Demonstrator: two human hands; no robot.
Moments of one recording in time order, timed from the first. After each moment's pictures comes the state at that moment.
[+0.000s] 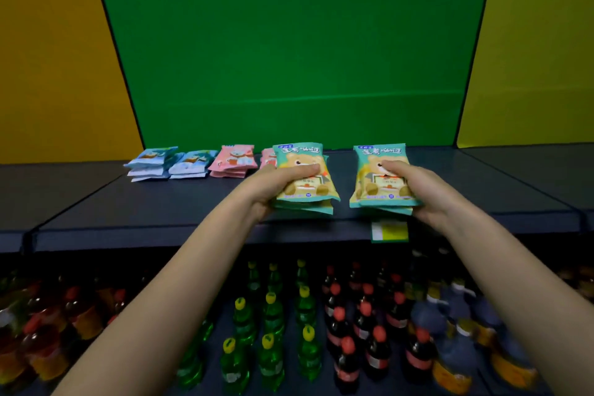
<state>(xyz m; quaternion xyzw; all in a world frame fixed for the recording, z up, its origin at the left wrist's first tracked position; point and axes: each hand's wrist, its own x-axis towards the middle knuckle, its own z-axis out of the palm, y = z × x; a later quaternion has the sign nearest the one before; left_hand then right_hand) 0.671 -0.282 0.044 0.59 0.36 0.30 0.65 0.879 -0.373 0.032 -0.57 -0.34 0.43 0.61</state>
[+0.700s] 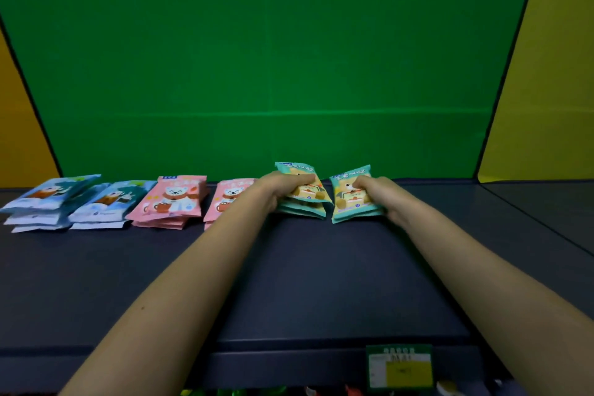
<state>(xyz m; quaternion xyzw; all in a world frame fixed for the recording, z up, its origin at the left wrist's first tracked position) 0.816 -0.097 0.040 0.64 0.50 0.25 0.53 0.983 -0.167 0.022 -0.72 -0.38 0.35 0.46</state>
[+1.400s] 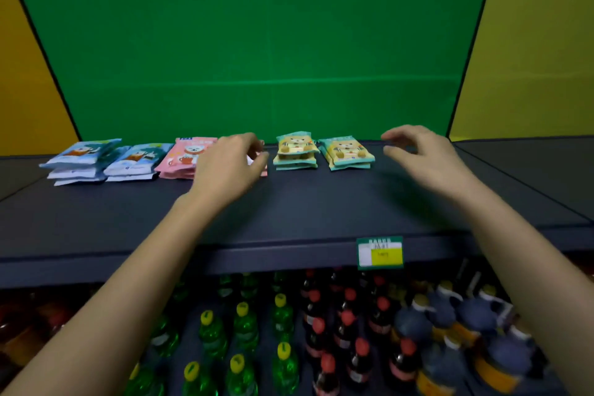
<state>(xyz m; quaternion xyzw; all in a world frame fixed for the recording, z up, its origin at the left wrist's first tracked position) 0.700 -0.197 0.036 0.83 0.44 0.33 -0.02 0.944 -0.318 0.047 -0.73 -0.56 -0.03 0.38</state>
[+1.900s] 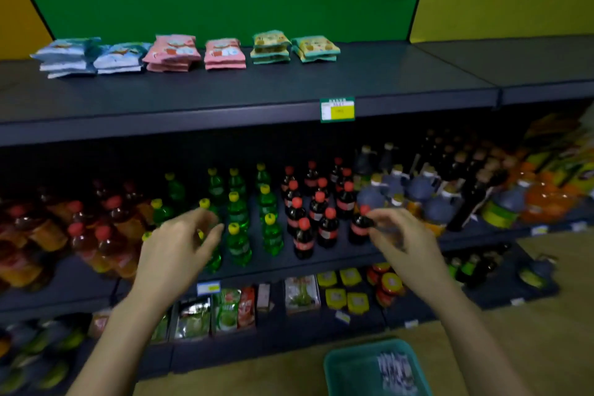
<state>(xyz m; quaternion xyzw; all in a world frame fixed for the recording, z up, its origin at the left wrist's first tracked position) 0.553 -0.412 -0.128 0.85 0.45 0.26 0.07 0.829 -0.564 -0.146 -0.74 -0.54 0.07 0.39</state>
